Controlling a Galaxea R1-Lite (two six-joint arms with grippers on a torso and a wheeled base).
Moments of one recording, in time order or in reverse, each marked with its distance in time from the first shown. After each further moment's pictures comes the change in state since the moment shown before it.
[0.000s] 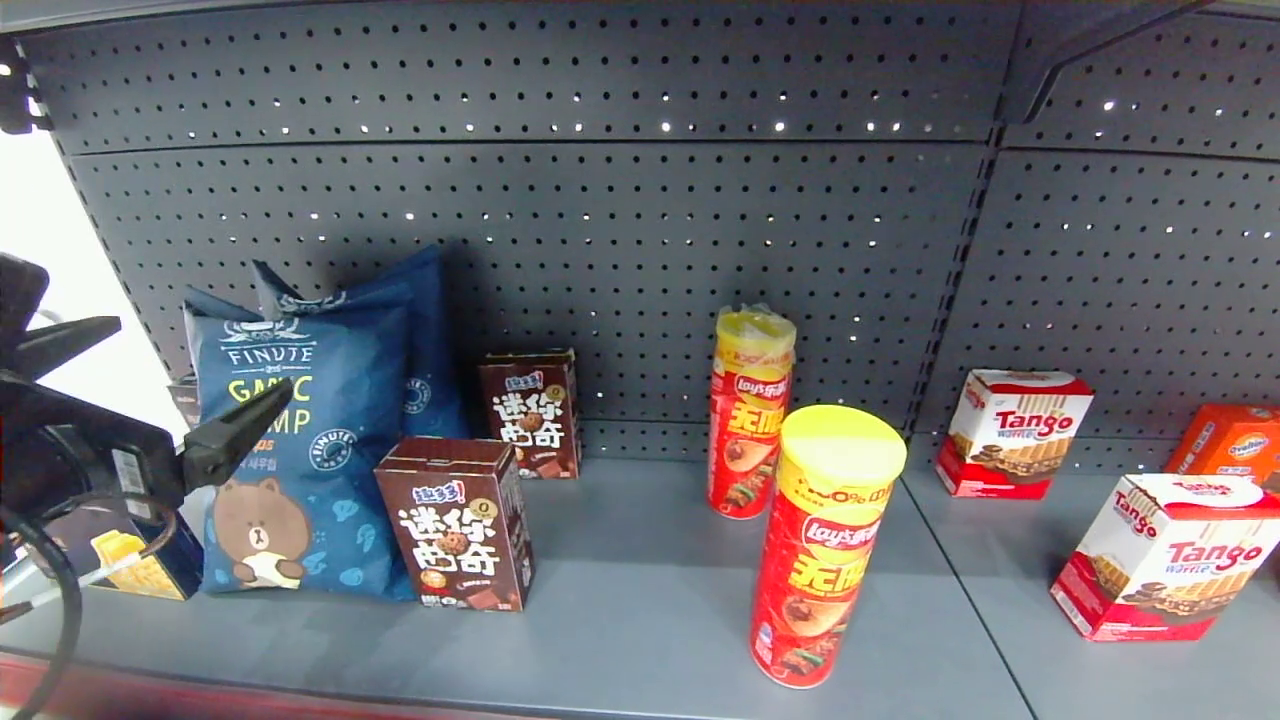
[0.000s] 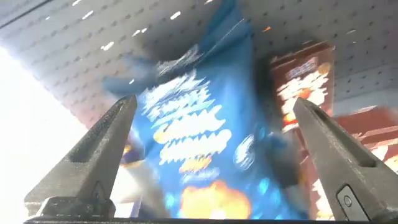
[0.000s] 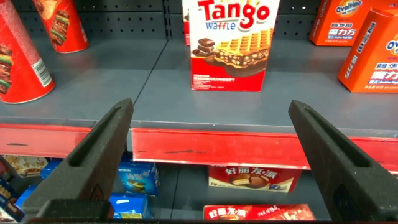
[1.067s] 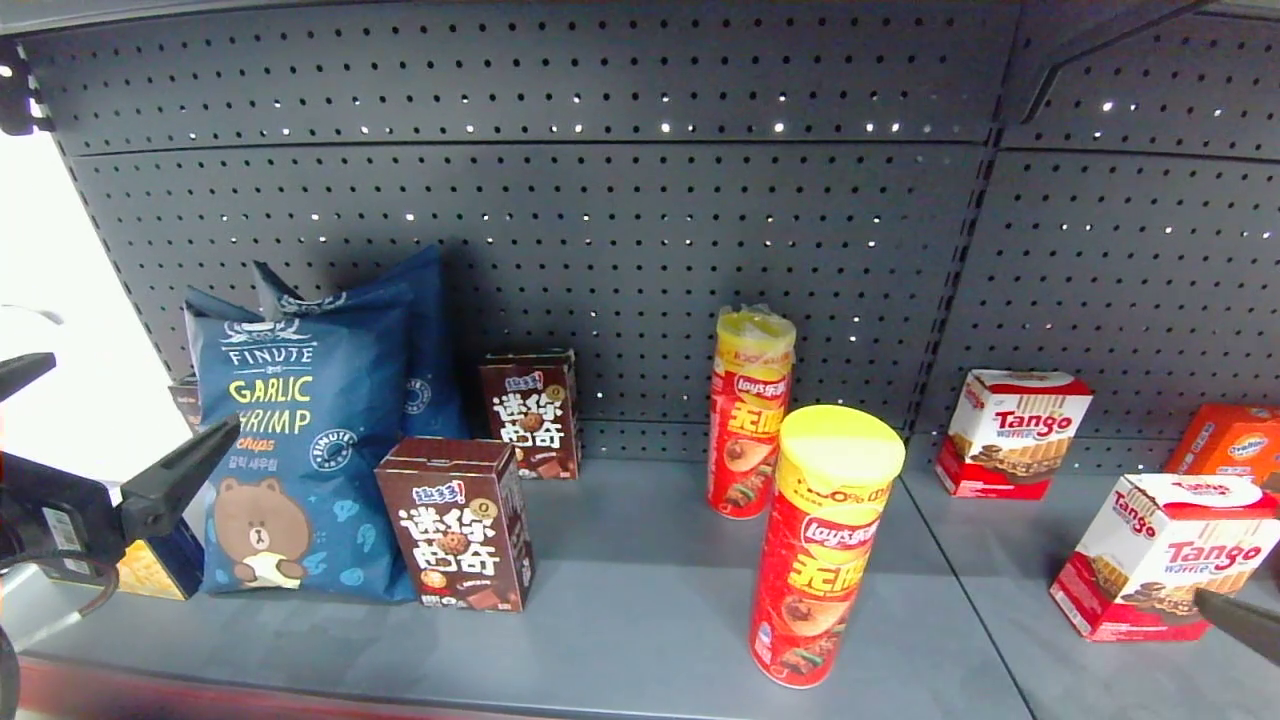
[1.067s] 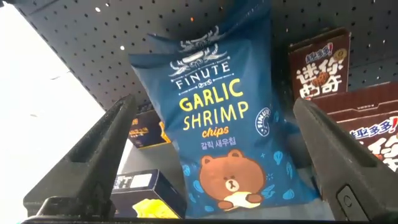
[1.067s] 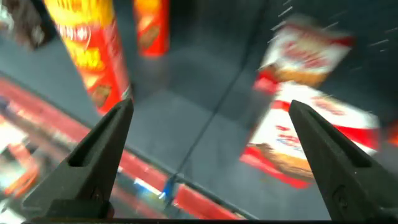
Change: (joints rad) left arm 0.049 -0.099 0.078 0.008 -0.006 0.006; right arm 0.268 0.822 -0.600 0.091 0.151 -0.156
